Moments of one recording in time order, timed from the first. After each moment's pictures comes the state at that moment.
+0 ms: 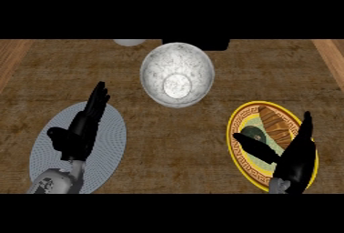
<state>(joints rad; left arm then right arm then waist) -0.16 0.31 -0.31 -1.54 0.23 0.32 0.02 0.02 0.00 0.18 -1.84 0.98 -0.57 1.04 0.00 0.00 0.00</state>
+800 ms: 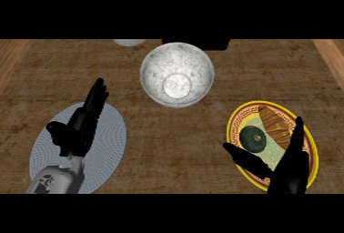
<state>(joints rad) -0.17 0.25 -0.23 -1.53 0.16 0.26 0.06 0.09 0.00 0.31 -1.93 0.97 -0.59 1.03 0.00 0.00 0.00</state>
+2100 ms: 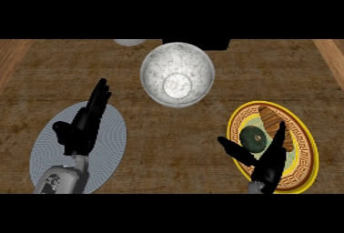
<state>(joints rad) -0.16 0.16 -0.16 -1.51 0.06 0.18 0.05 0.04 0.00 0.26 -1.60 0.71 -0.86 0.83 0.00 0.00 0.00</state>
